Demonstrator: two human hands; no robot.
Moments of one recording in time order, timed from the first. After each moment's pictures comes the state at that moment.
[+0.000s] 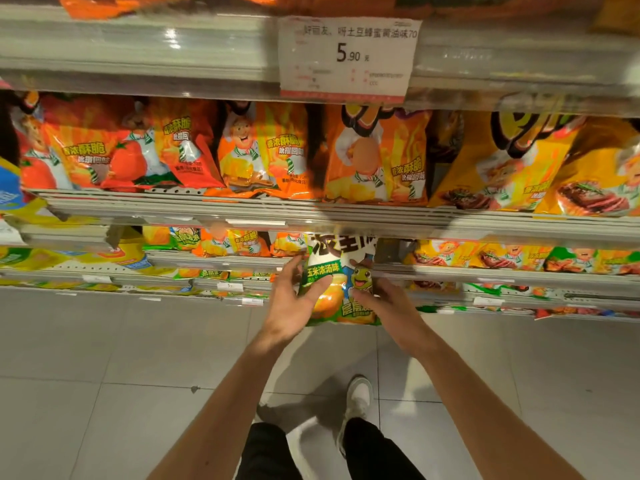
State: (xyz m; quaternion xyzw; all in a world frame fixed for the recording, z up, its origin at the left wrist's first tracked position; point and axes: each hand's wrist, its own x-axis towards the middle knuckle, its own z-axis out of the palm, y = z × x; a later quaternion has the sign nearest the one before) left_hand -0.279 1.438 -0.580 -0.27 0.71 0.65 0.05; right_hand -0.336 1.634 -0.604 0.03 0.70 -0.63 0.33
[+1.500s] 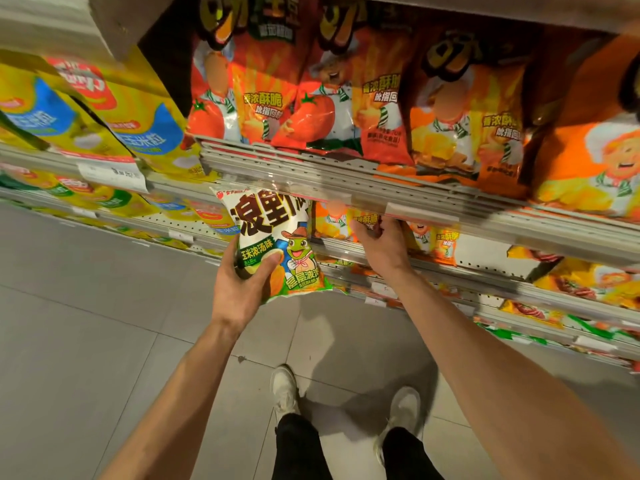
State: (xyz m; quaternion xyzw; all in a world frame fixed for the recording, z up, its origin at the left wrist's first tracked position) left_hand -0.176 1.199 -0.602 -0.41 0.64 0.64 -0.14; right_hand -0.361 1.370 -0.641 -0.05 0.83 -0.52 0.21
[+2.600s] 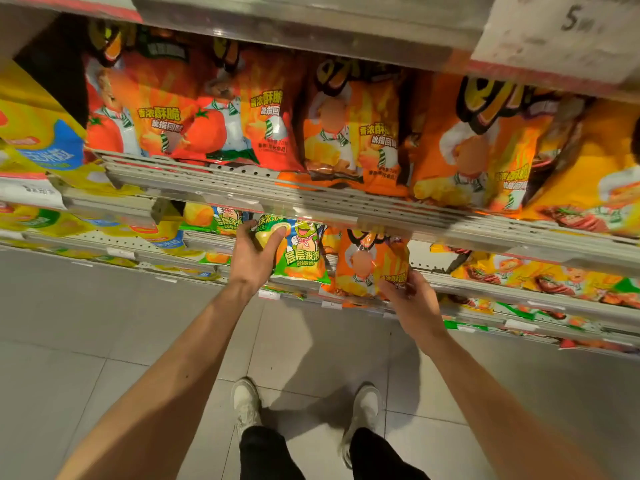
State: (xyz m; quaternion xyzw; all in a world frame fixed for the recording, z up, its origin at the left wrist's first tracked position) left_hand -0.294 1.272 -0.636 -0.38 0.73 0.56 -0.06; right_hand -0.344 1.570 -0.638 0.05 0.78 -0.59 0.21
